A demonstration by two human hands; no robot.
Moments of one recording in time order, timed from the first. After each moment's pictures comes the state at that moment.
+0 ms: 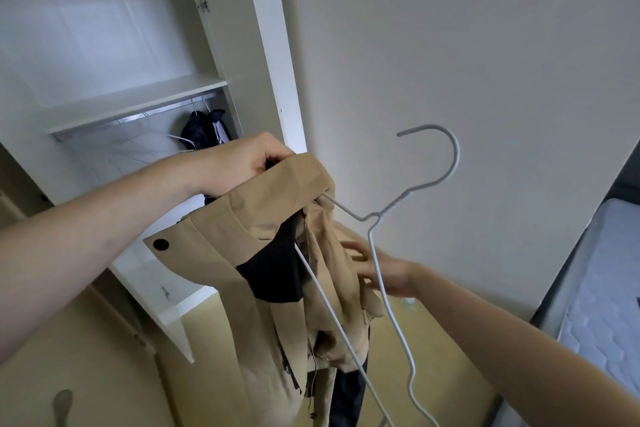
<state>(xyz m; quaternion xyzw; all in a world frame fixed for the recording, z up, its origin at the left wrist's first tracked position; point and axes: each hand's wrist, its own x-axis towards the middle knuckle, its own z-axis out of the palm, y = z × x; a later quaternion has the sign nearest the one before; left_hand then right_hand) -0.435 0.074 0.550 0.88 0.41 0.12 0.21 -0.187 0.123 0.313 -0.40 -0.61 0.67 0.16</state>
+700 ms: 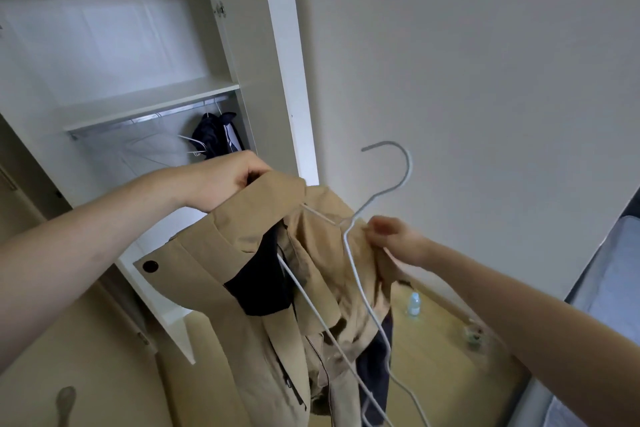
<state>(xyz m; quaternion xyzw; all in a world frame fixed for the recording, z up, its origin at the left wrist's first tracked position) -0.487 0.095 0.533 0.85 0.48 0.10 0.21 -0.171 0.170 0.345 -0.47 -0.73 0.41 0.28</state>
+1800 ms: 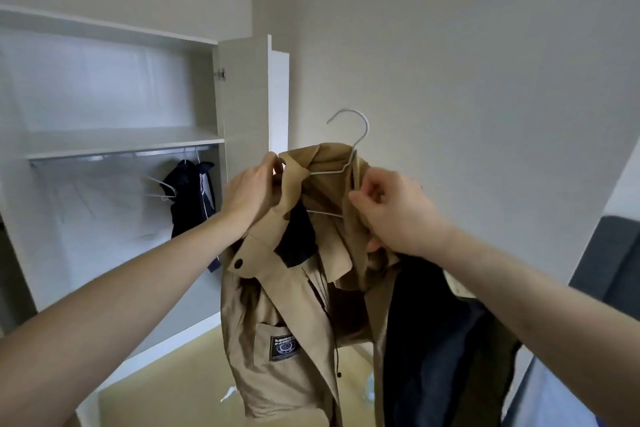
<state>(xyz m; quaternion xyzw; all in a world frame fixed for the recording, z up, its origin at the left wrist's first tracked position) -0.446 0.171 0.533 0.69 0.60 0.39 -0.13 -0.196 0.088 0.575 -0.50 -0.77 0.13 0.38</state>
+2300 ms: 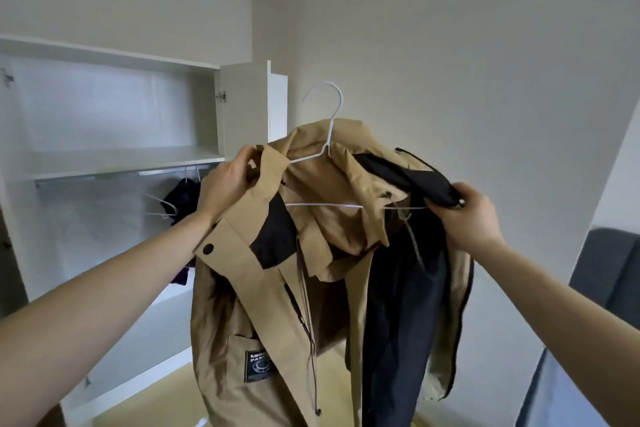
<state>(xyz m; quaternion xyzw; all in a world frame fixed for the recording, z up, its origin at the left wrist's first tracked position) -0.483 0.156 0.568 0.70 0.53 0.45 -0.17 -0.082 0.148 0.549 -0.56 -0.61 0.10 0.55</state>
